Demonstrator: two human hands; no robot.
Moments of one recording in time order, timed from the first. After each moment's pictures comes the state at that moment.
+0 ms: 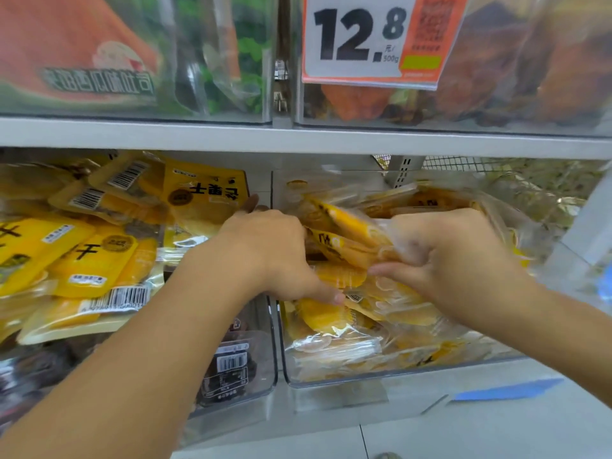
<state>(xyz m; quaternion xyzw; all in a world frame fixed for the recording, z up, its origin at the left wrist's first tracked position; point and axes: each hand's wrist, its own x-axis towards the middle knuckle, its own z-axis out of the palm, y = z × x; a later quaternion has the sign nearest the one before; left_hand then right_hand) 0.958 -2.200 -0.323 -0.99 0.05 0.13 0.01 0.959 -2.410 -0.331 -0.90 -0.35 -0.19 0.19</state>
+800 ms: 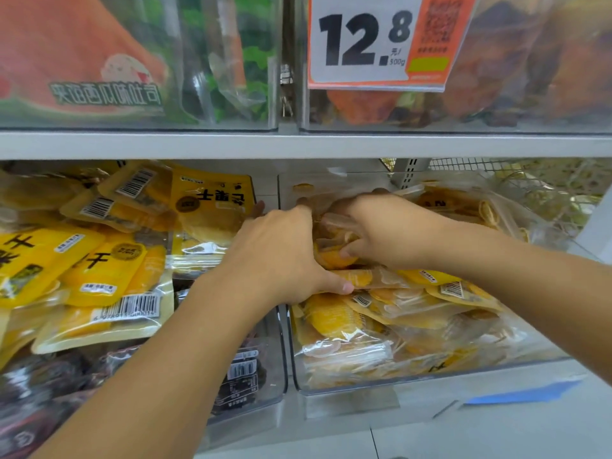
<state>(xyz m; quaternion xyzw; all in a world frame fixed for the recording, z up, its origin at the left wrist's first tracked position) 0.950 -2.202 -0.332 -0.99 0.01 0.00 -0.12 1.023 -2.356 -0.329 -0.94 -0.33 0.02 0.03</state>
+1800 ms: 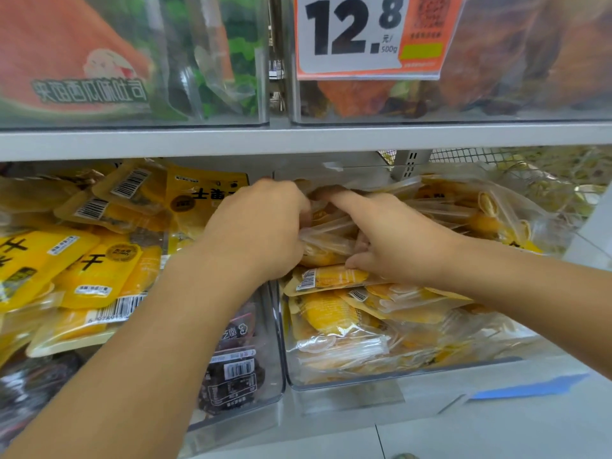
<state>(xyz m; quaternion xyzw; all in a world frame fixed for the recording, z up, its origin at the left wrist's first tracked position) 0.956 -2.188 -0.321 -0.99 0.03 -0.08 -0.09 1.007 -2.369 -0.343 -0.92 -0.36 -0.03 0.14</state>
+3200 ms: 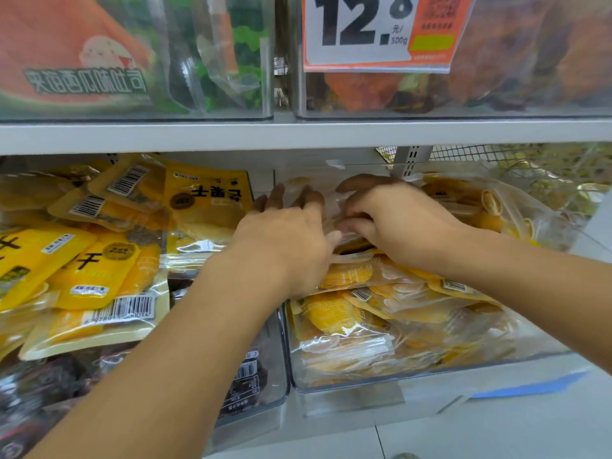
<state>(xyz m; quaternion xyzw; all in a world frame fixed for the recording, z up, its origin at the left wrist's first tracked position) 0.959 -2.205 -0.334 -1.00 0.04 0.03 -0.04 1.025 -2.368 -0.340 -0.93 -0.34 -0.09 0.08</state>
